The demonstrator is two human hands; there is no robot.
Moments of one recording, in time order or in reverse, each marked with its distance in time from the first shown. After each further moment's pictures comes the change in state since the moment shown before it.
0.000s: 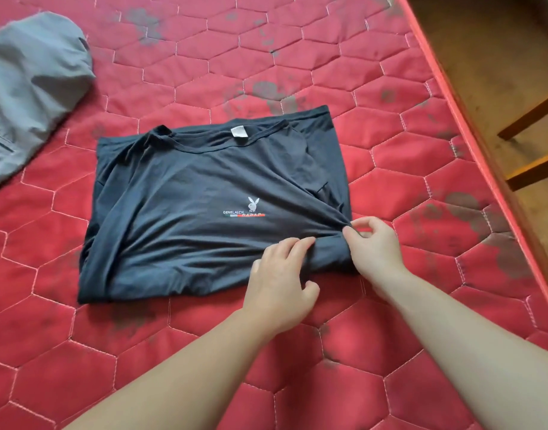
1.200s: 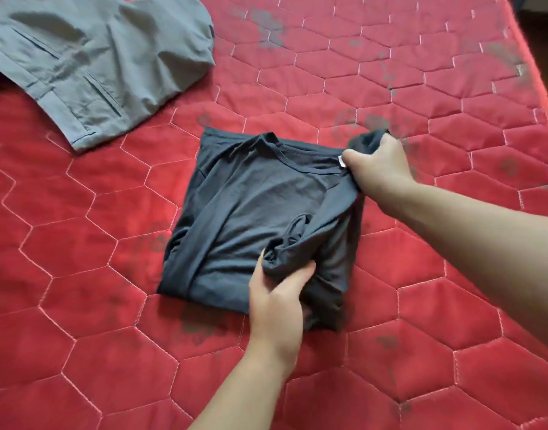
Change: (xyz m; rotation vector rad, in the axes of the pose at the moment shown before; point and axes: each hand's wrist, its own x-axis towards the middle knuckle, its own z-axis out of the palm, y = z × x) left_hand -0.024 -0.062 -0.084 -1.670 0.649 -0.433; right_hand 0.037 -0.202 0.135 -0.057 -0.172 -0.404
